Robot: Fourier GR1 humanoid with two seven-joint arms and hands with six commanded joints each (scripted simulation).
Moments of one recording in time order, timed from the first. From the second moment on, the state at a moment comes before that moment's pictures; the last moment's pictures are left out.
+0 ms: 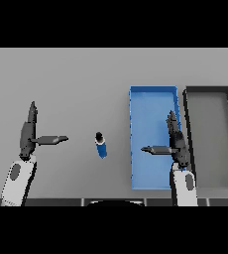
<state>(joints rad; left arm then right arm) -0.11 0.43 -0.16 -1.48 0.24 0.26 0.01 0.00 0.00 0.00 -1.57 0.00 0.00 0.00</state>
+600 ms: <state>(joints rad) -0.02 0.59 -0.24 -1.53 0.20 0.03 -0.13 0.12 -0.13 0.07 -1.69 0.10 0.08 -0.10</state>
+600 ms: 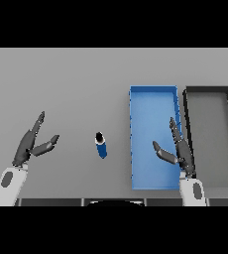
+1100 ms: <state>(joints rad) 0.00 0.65 -0.35 -1.64 0.22 -0.15 -0.10 0.10 -0.15 0.08 -1.70 0.11 0.09 -0.10</state>
